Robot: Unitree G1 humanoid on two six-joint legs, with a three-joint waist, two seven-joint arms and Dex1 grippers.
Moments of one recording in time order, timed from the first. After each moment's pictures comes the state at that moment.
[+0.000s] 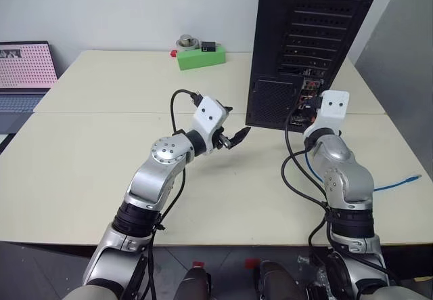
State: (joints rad) left arm -0.60 0.37 -0.20 -0.11 -0.22 0.45 -0.51; right arm -0.58 -0.13 -0.13 -0.13 0.18 0.66 -0.15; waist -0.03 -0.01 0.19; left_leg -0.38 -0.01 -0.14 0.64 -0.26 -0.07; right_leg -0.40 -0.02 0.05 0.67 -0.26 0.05
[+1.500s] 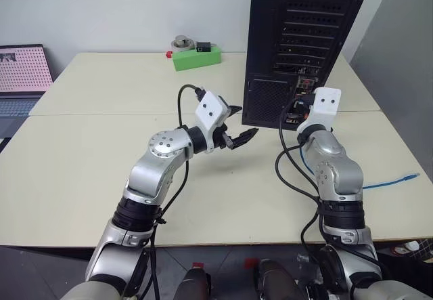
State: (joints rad) left arm -0.64 0.35 -0.16 -0.11 -0.26 0.47 -0.67; right arm -0.64 -0.09 -0.14 -0.04 0.17 0.62 -0.14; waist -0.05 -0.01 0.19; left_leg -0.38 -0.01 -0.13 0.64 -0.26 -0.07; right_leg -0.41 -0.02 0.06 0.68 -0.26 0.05
